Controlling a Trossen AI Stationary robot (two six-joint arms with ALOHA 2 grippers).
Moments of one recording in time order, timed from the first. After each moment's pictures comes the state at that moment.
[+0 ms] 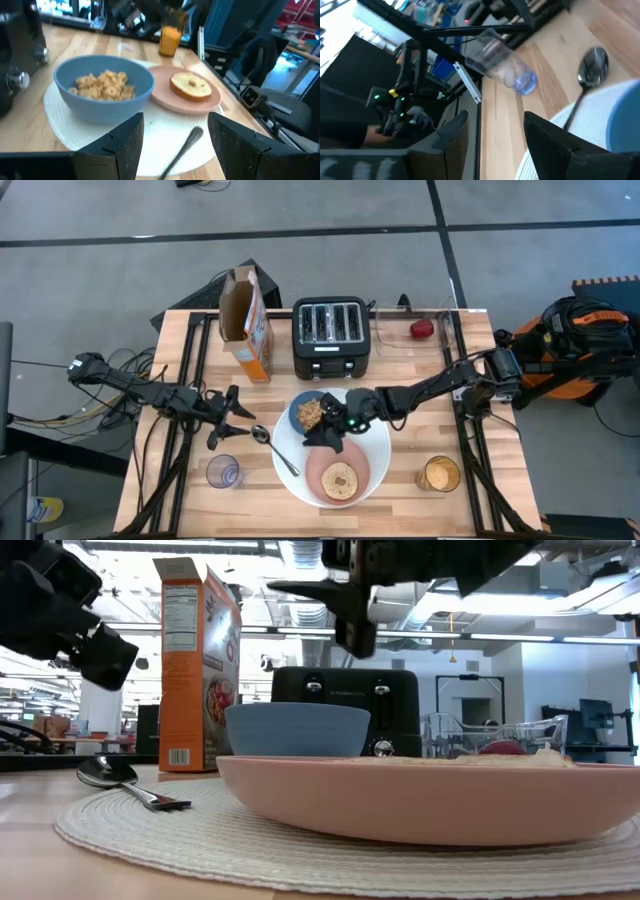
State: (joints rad) left arm -0.31 0.32 0.01 0.12 -0.07 -0.26; right arm 0.17 1.74 1.02 0.50 -0.20 0.86
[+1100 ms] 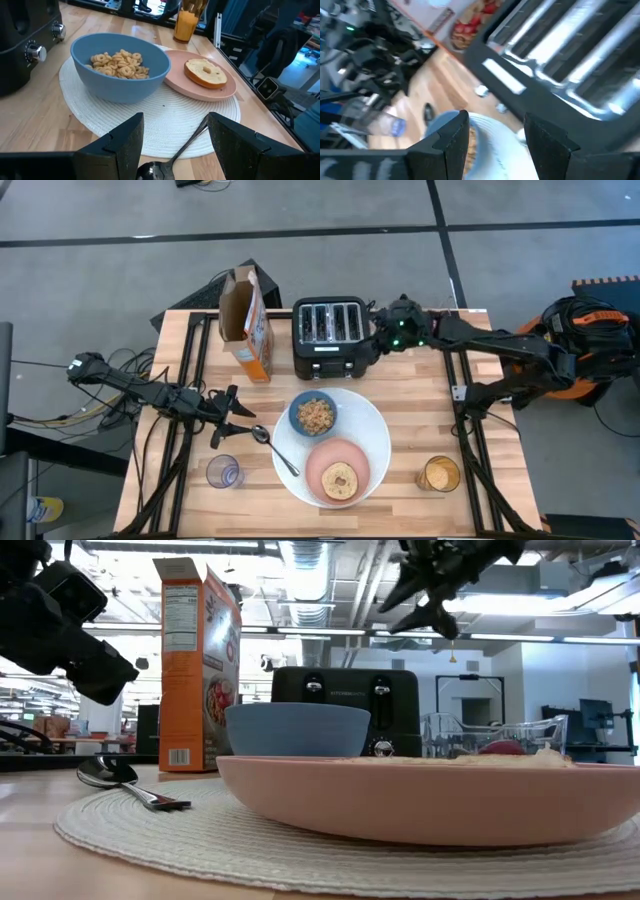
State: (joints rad) left arm -0.31 0.33 0.01 0.04 -0.12 -0.32; right arm -0.36 1.26 1.08 -0.40 -0.15 0.58
